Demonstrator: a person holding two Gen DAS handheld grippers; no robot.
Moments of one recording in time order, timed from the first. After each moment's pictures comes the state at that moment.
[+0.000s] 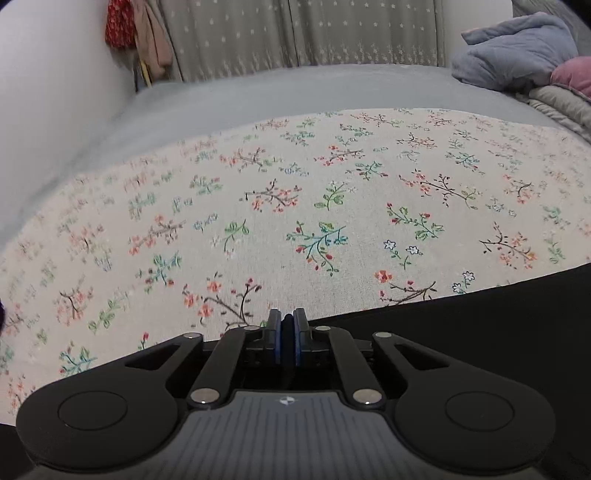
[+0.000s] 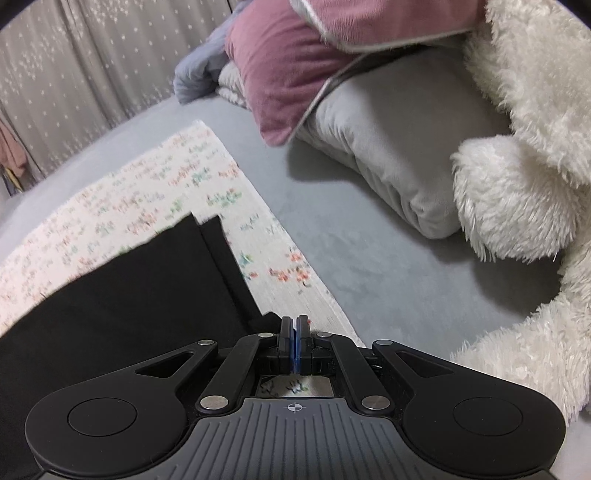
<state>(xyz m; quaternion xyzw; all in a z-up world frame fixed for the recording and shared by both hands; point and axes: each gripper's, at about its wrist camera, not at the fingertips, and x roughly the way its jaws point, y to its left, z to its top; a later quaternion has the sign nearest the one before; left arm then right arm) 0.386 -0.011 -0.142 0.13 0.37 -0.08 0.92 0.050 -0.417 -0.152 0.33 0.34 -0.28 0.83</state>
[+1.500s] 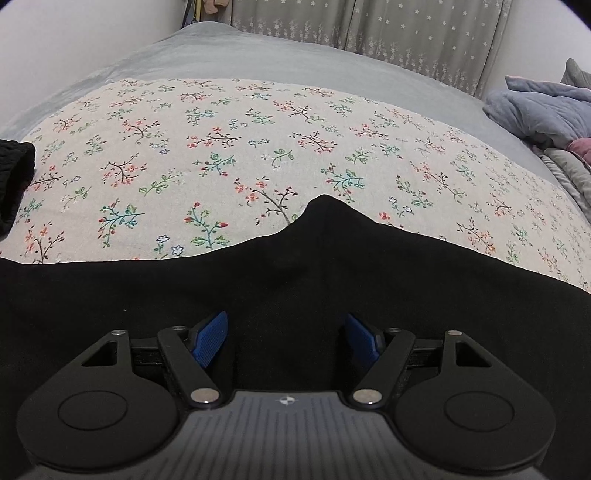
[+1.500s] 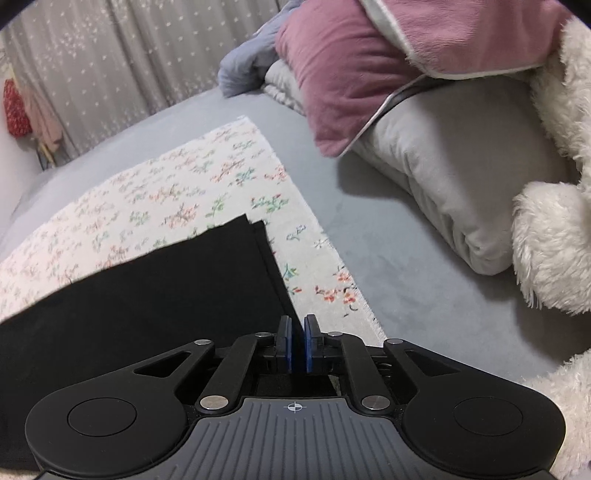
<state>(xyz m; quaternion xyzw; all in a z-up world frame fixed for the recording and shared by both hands) 0.317 0.045 -0.126 -0.03 0.43 -0.06 0.90 0.068 -0.416 -0.142 0.31 0.33 -0.22 0.86</state>
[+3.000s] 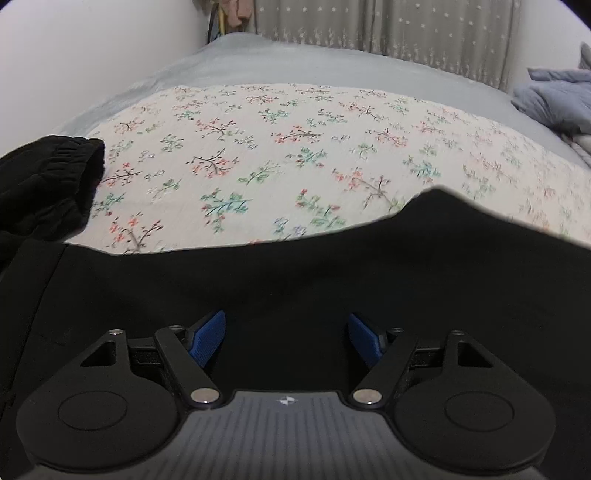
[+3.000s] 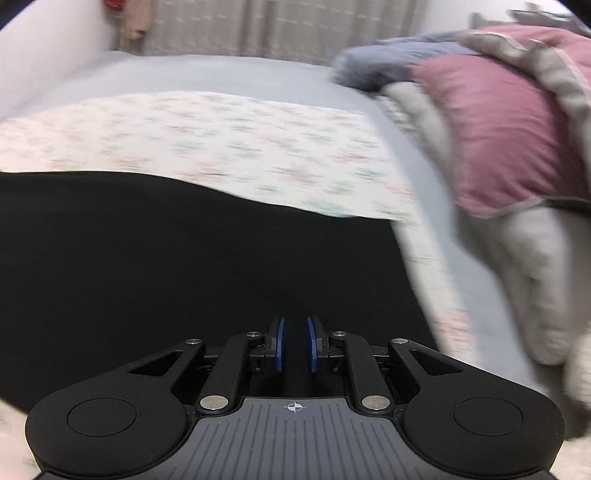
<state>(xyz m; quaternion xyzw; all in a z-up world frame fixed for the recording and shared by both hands) 0.289 0.110 -0.136 0.03 0.41 -0.01 0.91 0.131 -0.294 -0.124 0.08 0.40 -0.14 0.90</state>
